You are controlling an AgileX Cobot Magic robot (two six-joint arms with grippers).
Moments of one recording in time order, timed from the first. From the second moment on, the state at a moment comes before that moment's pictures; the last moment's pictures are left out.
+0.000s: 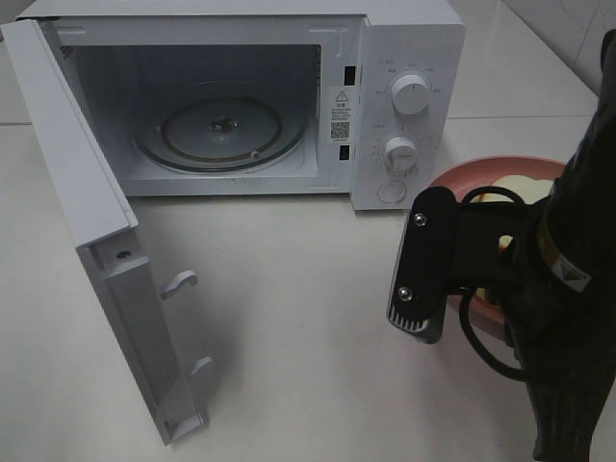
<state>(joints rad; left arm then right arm) 0.02 -0.01 -0.52 -0.15 1.07 0.07 0.95 1.36 -0.82 -0.36 1.06 -0.11</state>
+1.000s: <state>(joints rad) 0.02 -0.01 -0.52 -0.15 1.07 0.07 0.95 1.36 -0.82 -0.28 0.86 -0.80</state>
